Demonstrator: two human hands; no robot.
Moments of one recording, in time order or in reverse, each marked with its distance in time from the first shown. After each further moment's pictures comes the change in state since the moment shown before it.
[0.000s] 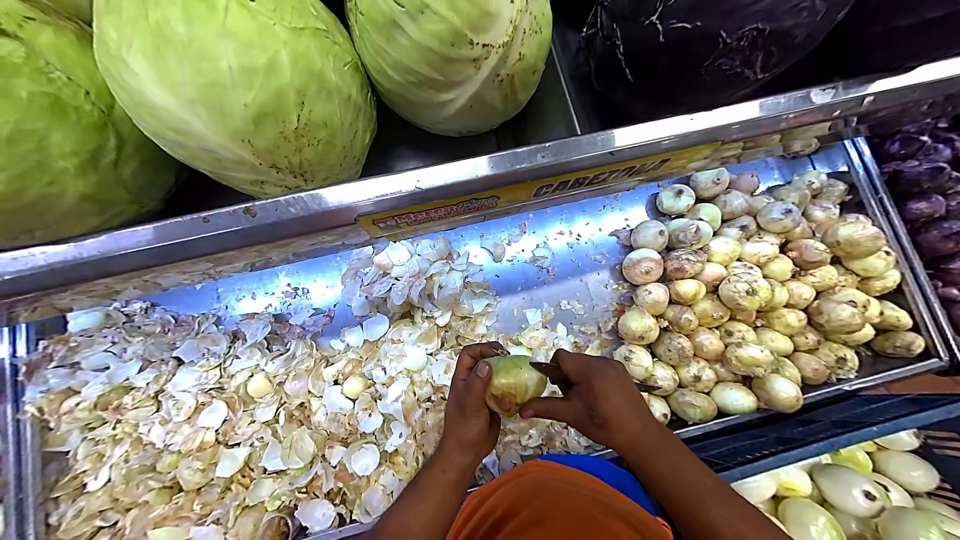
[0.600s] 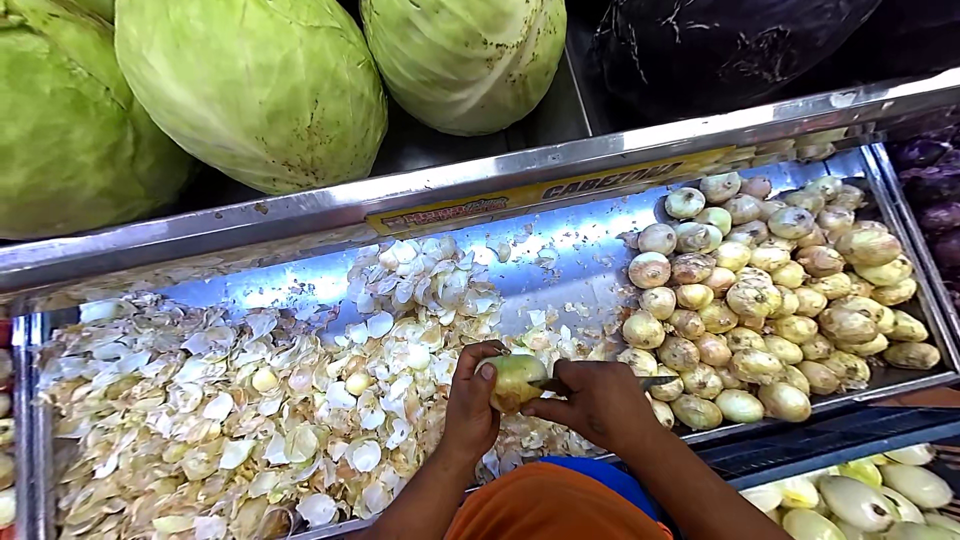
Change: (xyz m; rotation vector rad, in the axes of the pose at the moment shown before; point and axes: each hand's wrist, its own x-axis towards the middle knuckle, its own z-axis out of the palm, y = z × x) left_hand 0.002 -0.002 -0.005 0.021 -0.018 0.059; right_hand 0.000 0.002 0.001 -0.132 0.037 -0.094
